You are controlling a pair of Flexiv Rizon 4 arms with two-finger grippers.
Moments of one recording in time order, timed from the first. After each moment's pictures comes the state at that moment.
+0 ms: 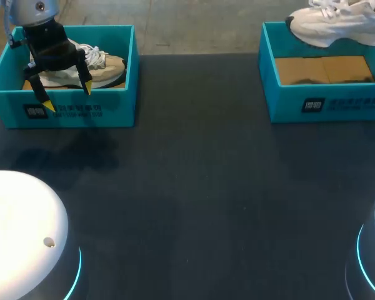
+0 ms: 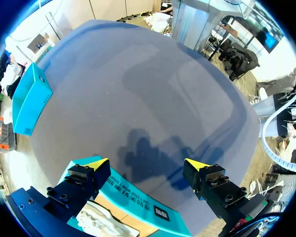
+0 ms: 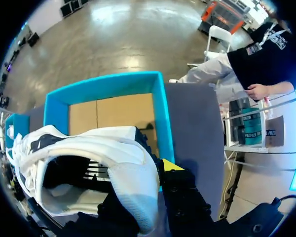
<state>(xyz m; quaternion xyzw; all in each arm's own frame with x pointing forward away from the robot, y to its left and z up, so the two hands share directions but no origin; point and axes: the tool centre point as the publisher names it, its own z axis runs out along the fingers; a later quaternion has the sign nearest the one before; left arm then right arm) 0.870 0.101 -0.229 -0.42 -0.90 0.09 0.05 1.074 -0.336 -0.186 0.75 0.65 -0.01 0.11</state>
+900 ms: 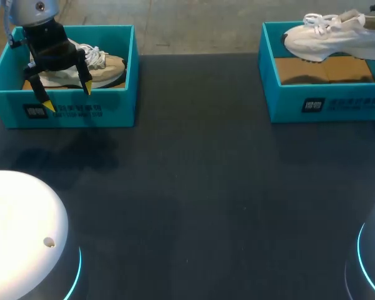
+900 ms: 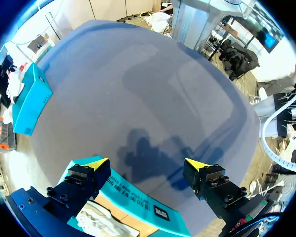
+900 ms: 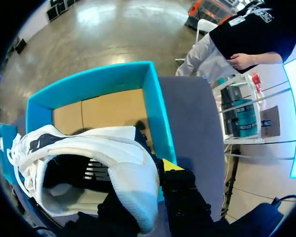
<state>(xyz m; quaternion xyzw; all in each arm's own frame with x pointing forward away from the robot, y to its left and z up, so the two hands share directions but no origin) 0.870 0.101 -0.229 -0.42 -0.90 0.09 0.05 1.075 -0.341 -0.229 0.77 0.62 -0.05 0.13</state>
